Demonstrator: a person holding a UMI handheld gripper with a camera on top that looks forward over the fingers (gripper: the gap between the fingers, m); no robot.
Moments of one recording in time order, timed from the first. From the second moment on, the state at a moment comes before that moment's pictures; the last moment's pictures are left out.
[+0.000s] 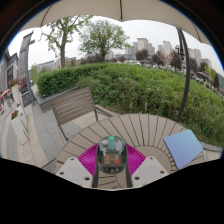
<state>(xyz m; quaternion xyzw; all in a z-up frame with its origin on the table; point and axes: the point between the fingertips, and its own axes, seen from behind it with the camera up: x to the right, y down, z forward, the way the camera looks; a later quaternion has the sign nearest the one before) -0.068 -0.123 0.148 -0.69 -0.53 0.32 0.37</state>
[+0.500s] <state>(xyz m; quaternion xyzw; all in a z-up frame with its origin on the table) -0.050 0.256 0.031 -0.73 -0.52 0.24 0.38</state>
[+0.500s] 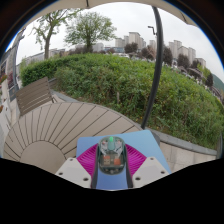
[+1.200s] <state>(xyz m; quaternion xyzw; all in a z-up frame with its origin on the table) 0.166 0.157 0.211 -0.70 -0.60 0.20 0.33</state>
